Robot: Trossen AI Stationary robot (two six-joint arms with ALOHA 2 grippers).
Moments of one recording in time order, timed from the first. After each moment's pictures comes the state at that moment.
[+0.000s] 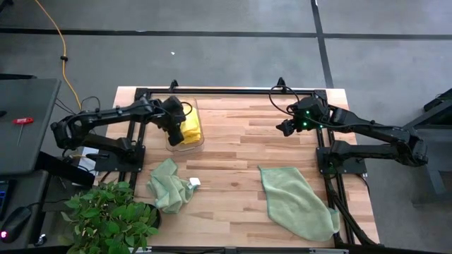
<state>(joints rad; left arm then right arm) 0.66 1.22 0.73 -0.75 0.06 0.05 -0.48 0.86 0.66 -0.57 -0.11 0.65</state>
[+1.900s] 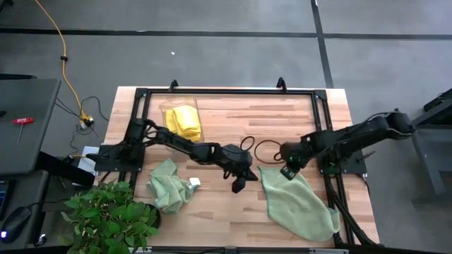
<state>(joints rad) 0.01 2.07 1.23 0.40 0.27 -0.37 0.15 1.15 0.66 -0.82 -0.16 0.93</state>
